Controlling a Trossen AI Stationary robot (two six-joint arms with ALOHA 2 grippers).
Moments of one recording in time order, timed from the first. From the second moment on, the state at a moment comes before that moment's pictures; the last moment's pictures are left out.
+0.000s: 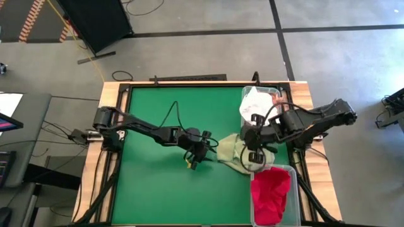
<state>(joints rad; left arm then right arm) -0.06 1.82 0.99 0.35 0.20 0.43 0.30 1.37 1.47 -1.24 0.24 0.39</state>
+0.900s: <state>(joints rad) -0.03 2.21 1.37 0.09 0.15 0.45 0.35 1.37 1.47 -1.15 0.25 0.39</state>
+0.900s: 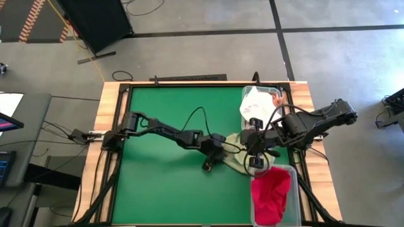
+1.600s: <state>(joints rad) 0.00 1.96 1.36 -0.76 0.00 0.46 0.37 1.37 1.47 -1.15 0.26 0.39</state>
